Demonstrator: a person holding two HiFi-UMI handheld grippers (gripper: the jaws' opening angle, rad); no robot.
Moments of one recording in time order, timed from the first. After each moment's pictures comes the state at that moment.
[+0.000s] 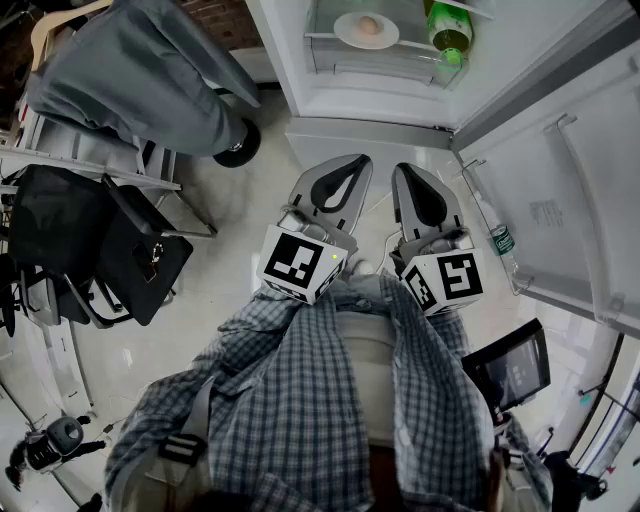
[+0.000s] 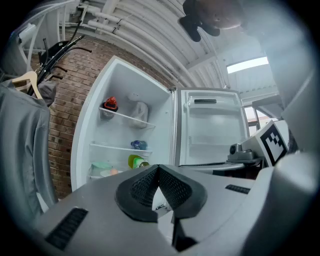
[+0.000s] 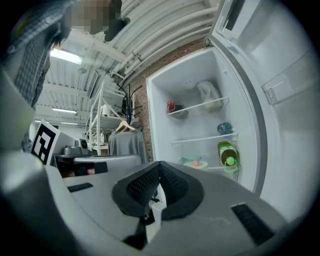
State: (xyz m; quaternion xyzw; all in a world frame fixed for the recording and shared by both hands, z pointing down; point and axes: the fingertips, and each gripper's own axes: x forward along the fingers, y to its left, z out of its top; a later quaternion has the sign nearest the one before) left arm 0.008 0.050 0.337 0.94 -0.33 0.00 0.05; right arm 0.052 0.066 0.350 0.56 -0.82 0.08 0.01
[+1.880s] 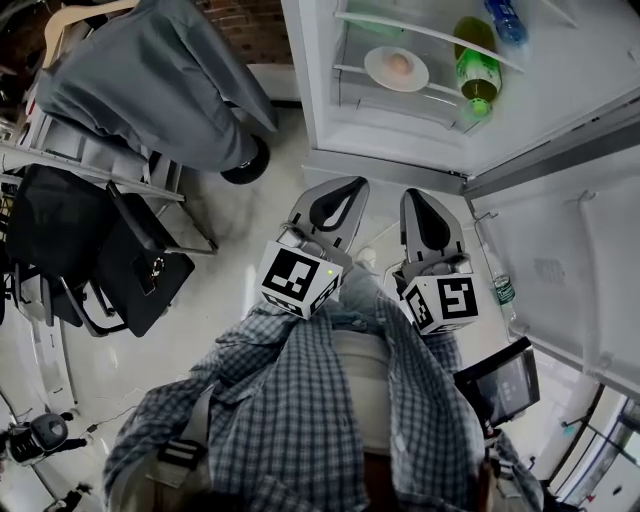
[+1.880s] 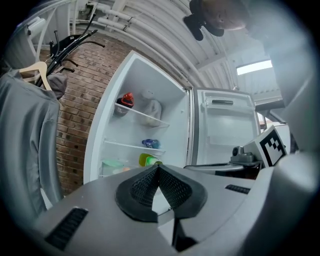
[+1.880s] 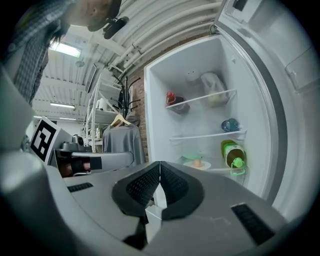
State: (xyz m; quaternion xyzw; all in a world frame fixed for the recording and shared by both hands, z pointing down) left arm -0.027 -0.014 0.352 0.93 -0.35 0.00 0.08; right arm 0.040 0.005 0.366 0.57 -0.82 0.09 0.03
